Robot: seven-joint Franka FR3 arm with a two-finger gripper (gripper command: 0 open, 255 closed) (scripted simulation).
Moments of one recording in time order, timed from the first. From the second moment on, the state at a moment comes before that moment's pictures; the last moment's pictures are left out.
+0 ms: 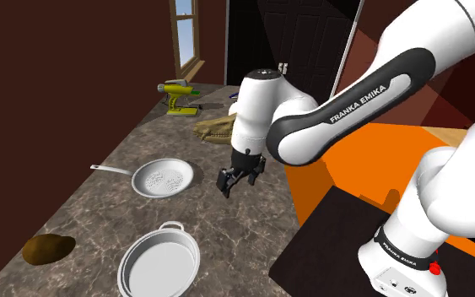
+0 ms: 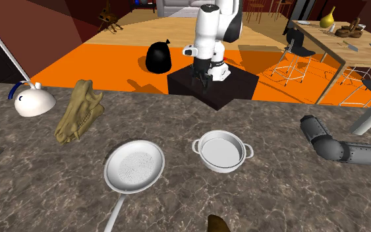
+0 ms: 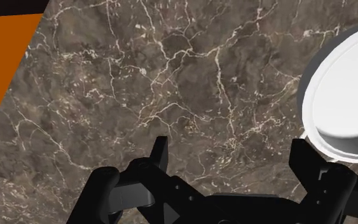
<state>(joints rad) 0.12 -0.17 0.39 -2.53 0.03 2.46 0.67</state>
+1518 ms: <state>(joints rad) 0.36 0.57 0.28 -2.12 -0.51 2.72 1.22</state>
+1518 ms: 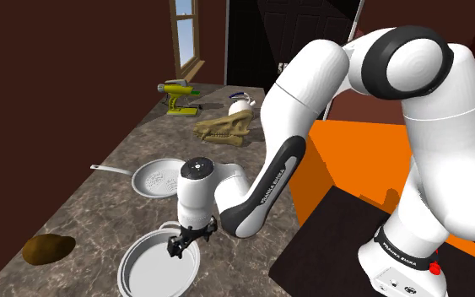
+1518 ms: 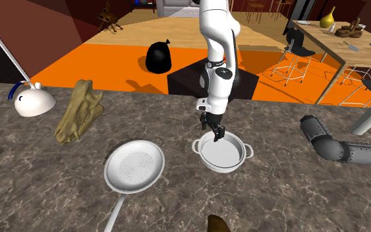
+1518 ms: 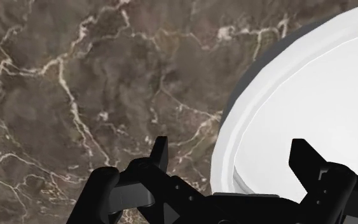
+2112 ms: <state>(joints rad) 0.36 0.58 0.28 -2.12 -0.52 2.73 1.23</state>
